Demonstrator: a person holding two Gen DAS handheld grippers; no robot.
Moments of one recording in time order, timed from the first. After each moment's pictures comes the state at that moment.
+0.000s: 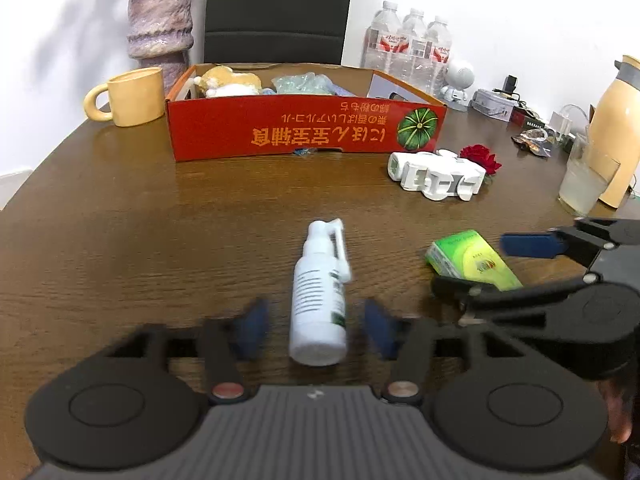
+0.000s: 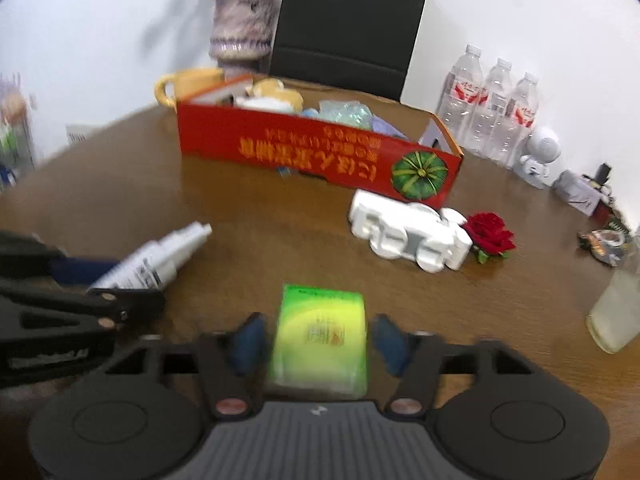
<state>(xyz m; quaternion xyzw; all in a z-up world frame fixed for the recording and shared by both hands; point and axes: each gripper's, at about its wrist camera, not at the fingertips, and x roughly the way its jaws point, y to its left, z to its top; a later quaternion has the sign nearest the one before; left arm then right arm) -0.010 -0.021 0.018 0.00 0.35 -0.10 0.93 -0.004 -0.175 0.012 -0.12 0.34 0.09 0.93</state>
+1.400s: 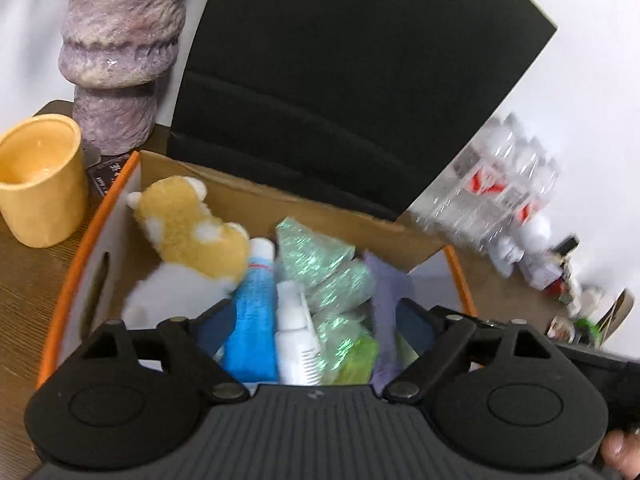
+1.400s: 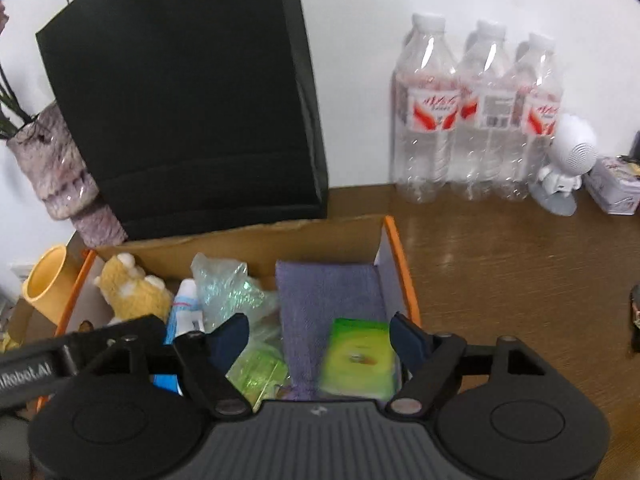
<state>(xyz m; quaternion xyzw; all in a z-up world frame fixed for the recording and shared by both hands) 0.322 -0.009 0.094 -0.18 0.42 -0.09 0.88 0.342 -0.234 0.103 0.06 0.44 0.05 0.90</state>
